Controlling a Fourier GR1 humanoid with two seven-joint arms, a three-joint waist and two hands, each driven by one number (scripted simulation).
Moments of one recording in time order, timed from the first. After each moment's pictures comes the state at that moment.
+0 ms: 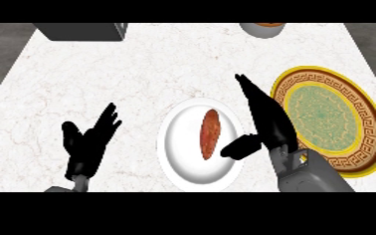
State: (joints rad) left arm 0.00 0.27 -0.26 -1.41 0.31 0.20 0.15; right arm -0.37 -0.32 0.52 -1.68 0.44 -0.07 0.82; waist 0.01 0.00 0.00
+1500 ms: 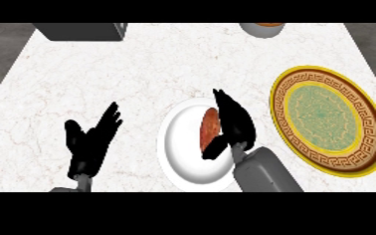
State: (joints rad) left arm 0.01 0.16 -0.15 -1.44 0.18 0.11 0.21; right arm -0.35 -0.01 0.45 -1.34 0.72 0.04 0.74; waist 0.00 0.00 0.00
